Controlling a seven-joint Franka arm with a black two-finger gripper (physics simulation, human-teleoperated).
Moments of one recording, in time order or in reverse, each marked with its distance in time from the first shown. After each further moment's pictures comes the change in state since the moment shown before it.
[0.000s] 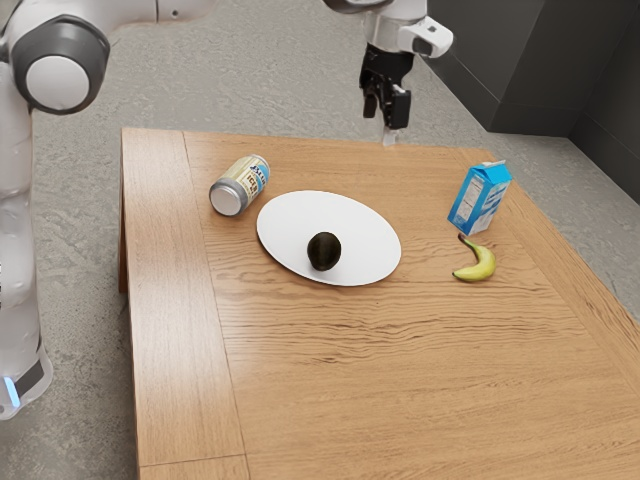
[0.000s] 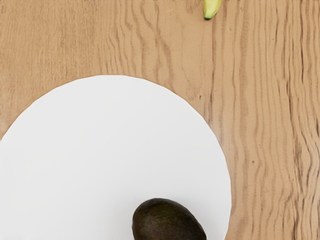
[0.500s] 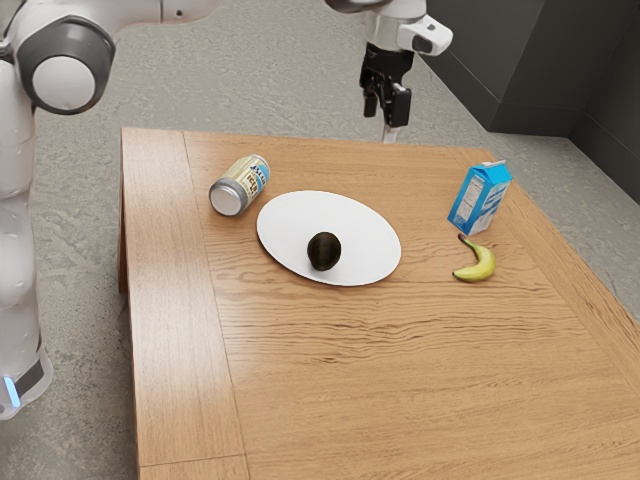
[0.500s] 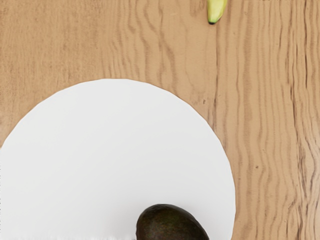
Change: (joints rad) arm 0.006 0.015 0.008 0.012 -0.016 0.005 0.019
